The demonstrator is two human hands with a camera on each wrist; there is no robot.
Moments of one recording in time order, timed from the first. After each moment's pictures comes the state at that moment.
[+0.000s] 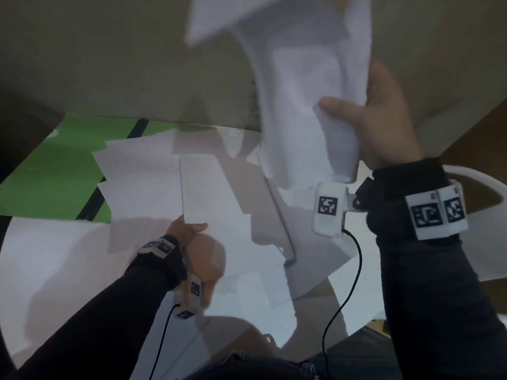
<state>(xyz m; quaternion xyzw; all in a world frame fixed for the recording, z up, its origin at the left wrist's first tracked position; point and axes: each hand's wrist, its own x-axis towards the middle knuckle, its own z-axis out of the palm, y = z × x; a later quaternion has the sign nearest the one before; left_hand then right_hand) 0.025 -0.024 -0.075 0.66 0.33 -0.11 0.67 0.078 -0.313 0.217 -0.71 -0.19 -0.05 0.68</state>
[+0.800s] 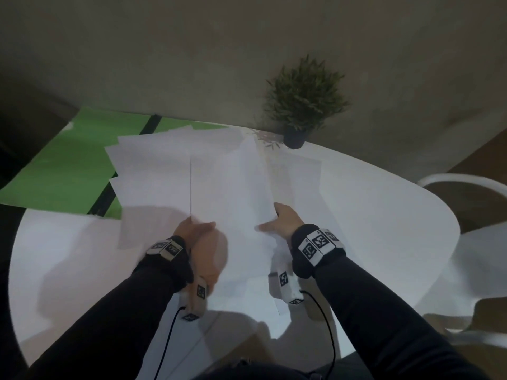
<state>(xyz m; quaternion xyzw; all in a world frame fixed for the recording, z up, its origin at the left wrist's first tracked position) 0.019 -0.028 -0.060 0.66 0.36 -0.11 0.65 0.087 -0.255 -0.013 -0.86 -0.01 0.29 0.42</state>
